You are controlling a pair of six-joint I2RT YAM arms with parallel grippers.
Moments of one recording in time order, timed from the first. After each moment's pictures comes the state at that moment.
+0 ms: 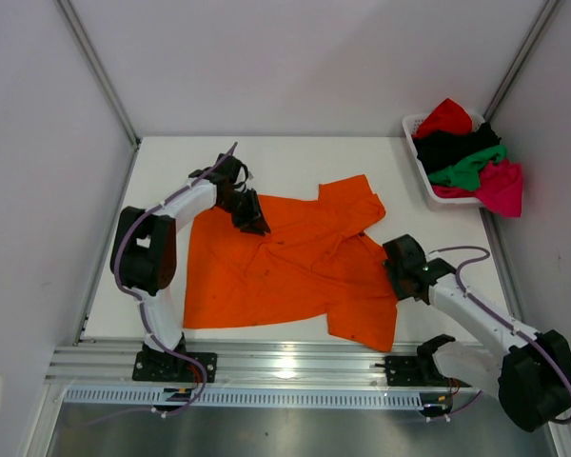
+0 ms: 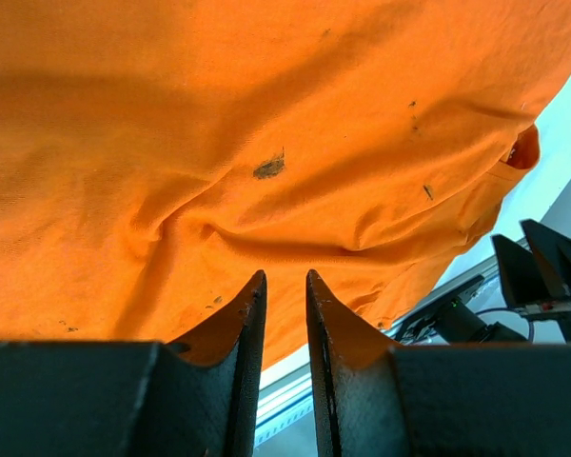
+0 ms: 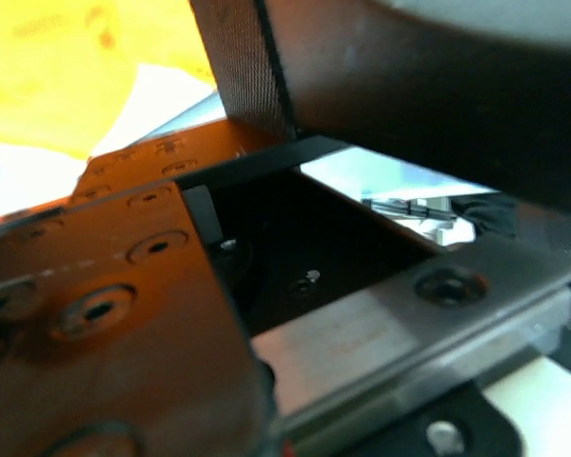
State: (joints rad) left arm -0.30 1.89 1.38 -0.70 0.48 -0.57; right arm 0.45 1.08 0.58 -0.64 0.41 1.57
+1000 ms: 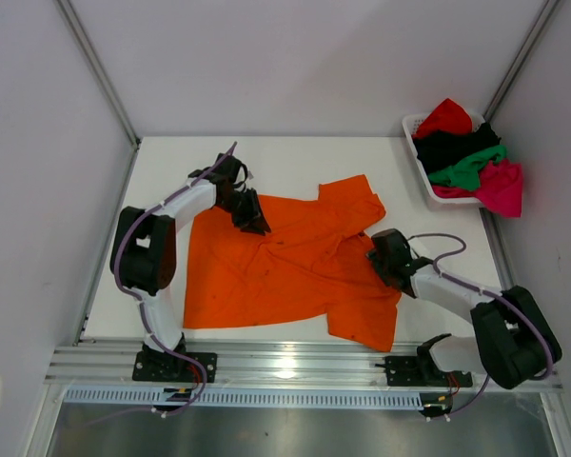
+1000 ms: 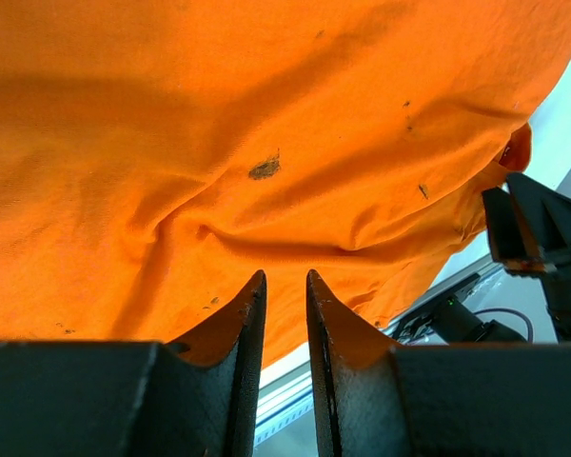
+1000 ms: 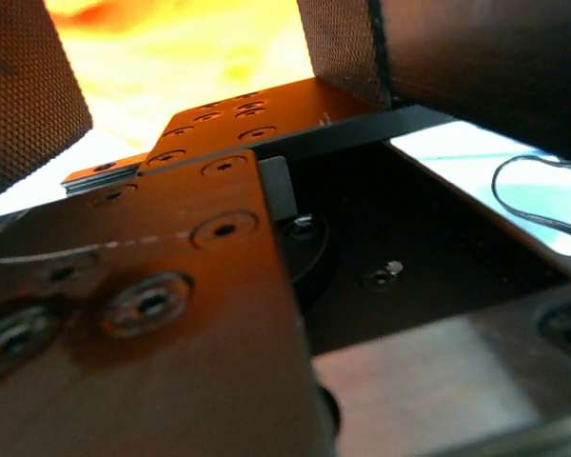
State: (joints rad) left arm -0.29 1.89 1.38 -0.69 0.49 -0.57; right arm 0.47 1.26 0.53 -0.19 0.43 1.33
